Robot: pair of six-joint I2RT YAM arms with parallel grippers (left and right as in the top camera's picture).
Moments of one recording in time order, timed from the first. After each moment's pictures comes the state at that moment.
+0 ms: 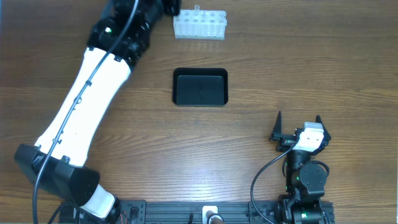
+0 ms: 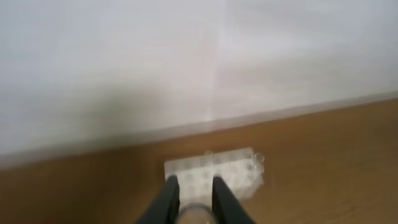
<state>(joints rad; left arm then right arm) -0.42 1.75 1.81 -0.55 -0.15 -0.16 0.05 0.02 0.01 -0.06 0.19 -0.05</state>
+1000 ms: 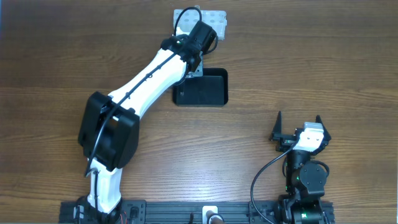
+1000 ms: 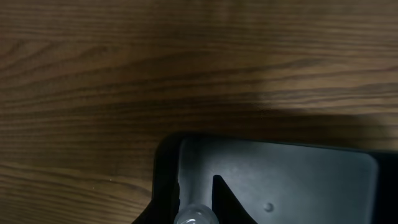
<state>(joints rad) -0.56 2.11 1.73 -0.90 -0.32 -0.58 0.05 0.02 0.01 -0.06 0.19 -0.05</state>
